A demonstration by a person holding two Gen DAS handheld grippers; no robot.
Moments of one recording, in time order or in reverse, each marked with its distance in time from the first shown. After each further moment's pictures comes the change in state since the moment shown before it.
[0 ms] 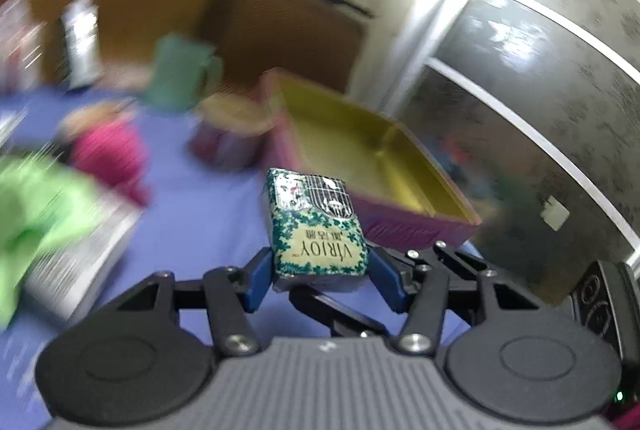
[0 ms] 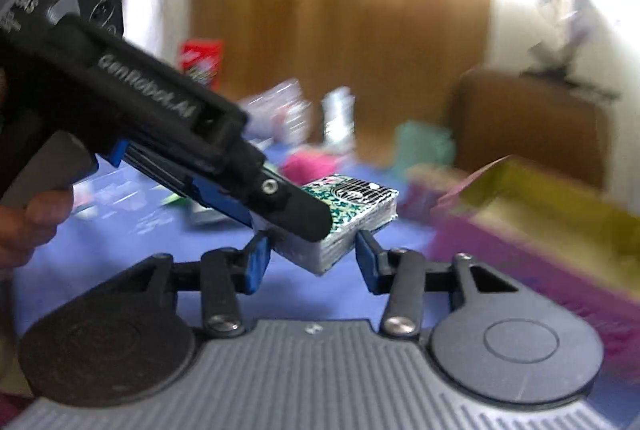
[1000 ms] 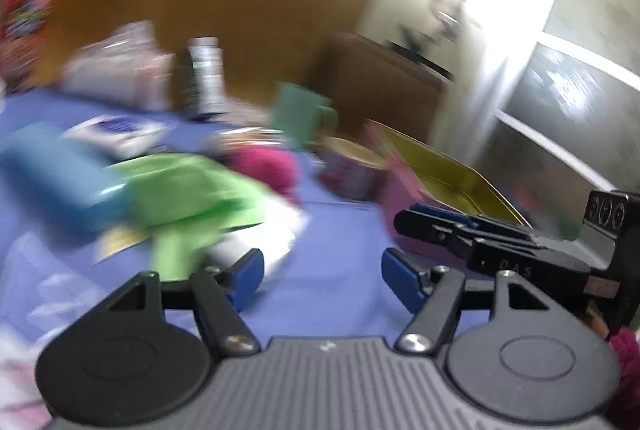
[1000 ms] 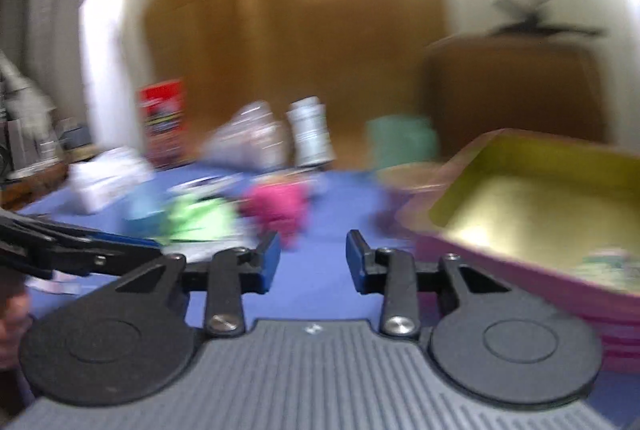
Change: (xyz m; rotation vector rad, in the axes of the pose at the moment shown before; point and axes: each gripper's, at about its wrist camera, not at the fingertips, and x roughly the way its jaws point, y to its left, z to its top) left arm -0.100 0.077 -0.065 -0.125 -0.210 0.240; right arm 0.049 -0.039 0.024 0.214 0.041 0.128
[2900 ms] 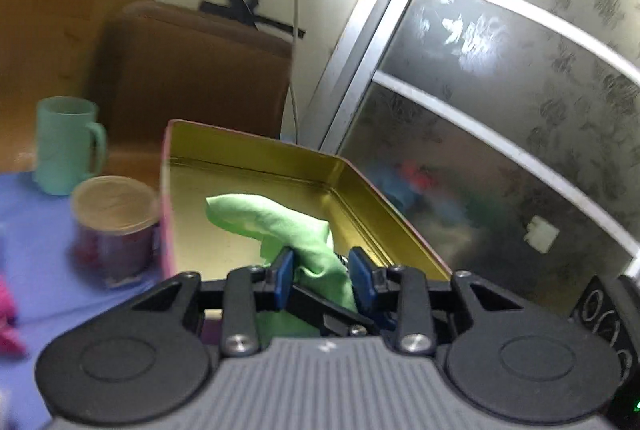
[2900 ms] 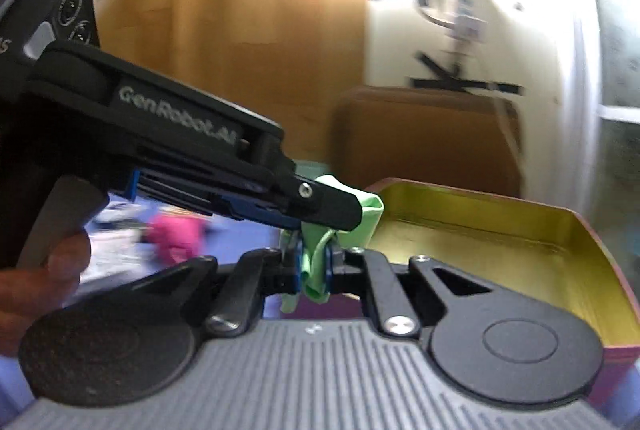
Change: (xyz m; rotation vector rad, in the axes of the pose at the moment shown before) left arm 0.181 -0.180 0.055 0.219 0.158 -0.335; right arm -0.050 -0.035 0.000 -0.073 -0.131 -0.322
